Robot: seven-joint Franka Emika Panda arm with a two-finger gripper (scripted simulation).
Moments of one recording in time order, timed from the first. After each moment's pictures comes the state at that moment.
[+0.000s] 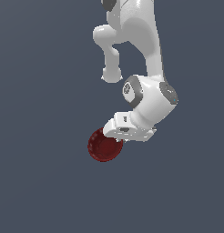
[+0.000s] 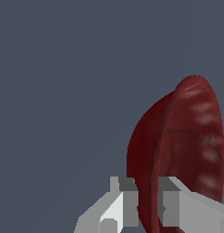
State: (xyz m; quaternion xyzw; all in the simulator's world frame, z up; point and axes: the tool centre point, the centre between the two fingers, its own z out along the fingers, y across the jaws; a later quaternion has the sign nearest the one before) arm 0.061 0.040 0.136 0.98 0.05 0.00 0.21
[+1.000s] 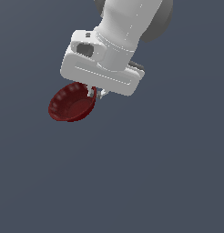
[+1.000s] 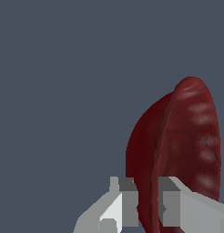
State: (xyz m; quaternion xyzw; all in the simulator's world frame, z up) arm 0.026 -0.052 0.365 0.98 0.05 0.01 0.20
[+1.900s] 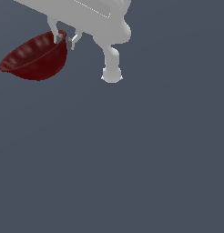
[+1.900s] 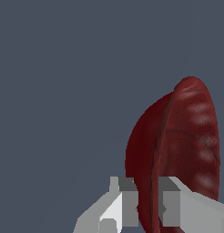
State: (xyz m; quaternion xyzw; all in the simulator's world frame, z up) arm 0.012 -0.104 0.503 0.98 0.05 0.01 0.21
